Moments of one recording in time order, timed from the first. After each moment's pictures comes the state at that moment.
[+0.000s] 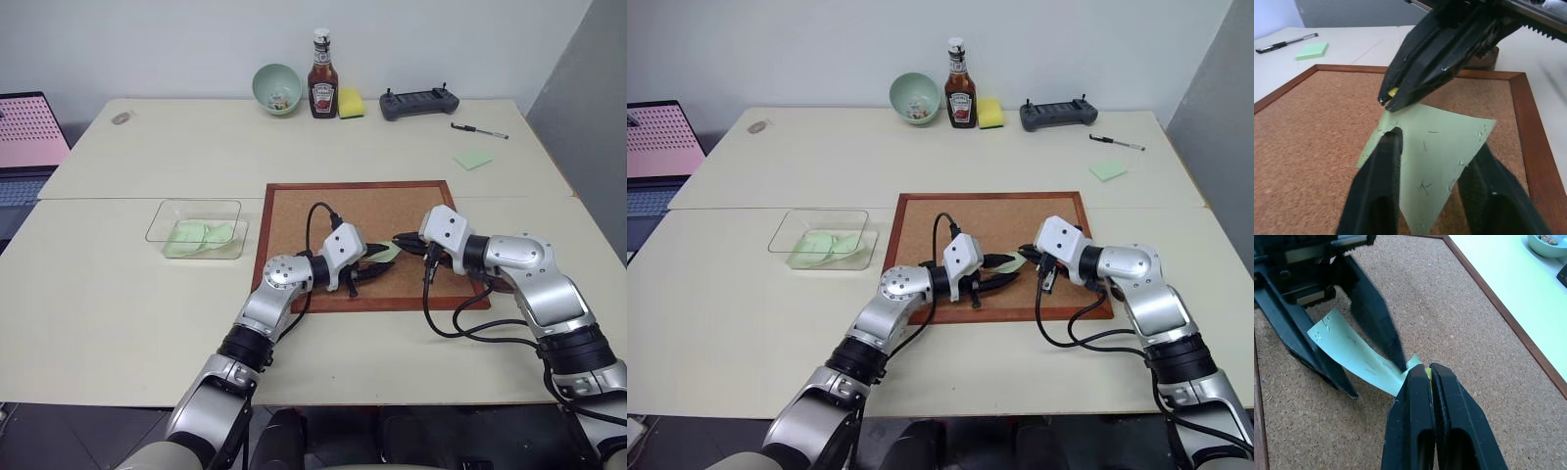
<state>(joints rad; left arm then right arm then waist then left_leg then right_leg) -0.60 0.15 -0.28 0.44 -0.07 -0.08 -0.89 -0.50 -0.62 0.17 0.01 0.06 0.21 0.91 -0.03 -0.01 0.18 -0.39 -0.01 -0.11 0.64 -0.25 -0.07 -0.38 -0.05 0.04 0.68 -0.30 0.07</state>
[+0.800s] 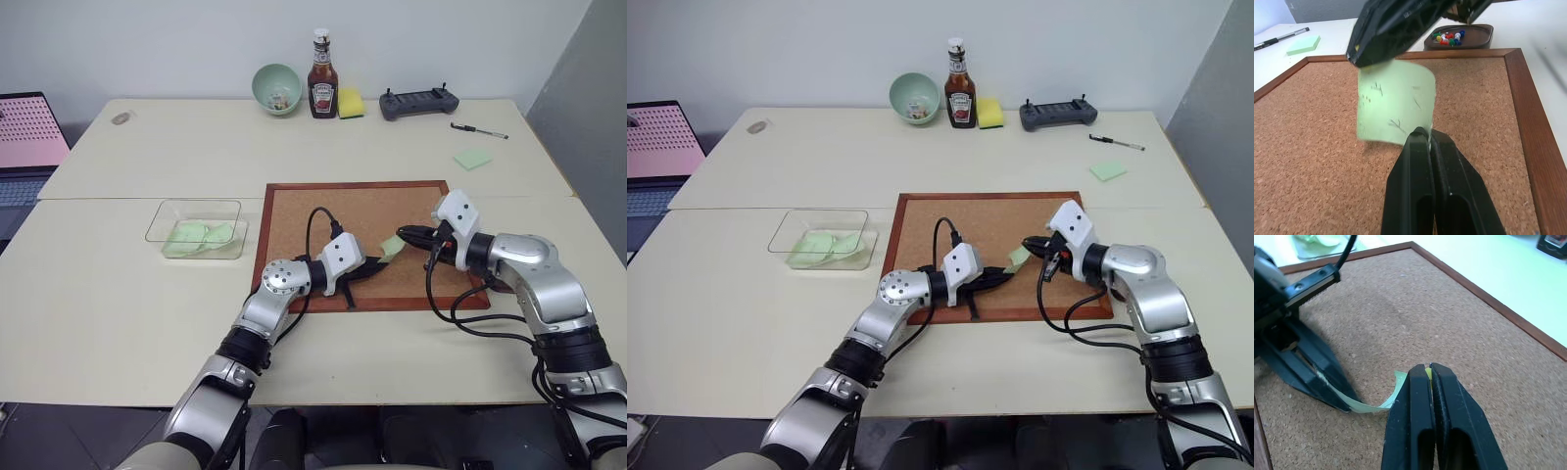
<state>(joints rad) -0.59 0.16 -0.28 0.48 -0.03 -0.16 -0.90 -0.50 -0.56 0.04 -0.03 0.24 0.49 0.84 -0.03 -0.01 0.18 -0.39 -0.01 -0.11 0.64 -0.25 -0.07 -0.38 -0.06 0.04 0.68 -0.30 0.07</state>
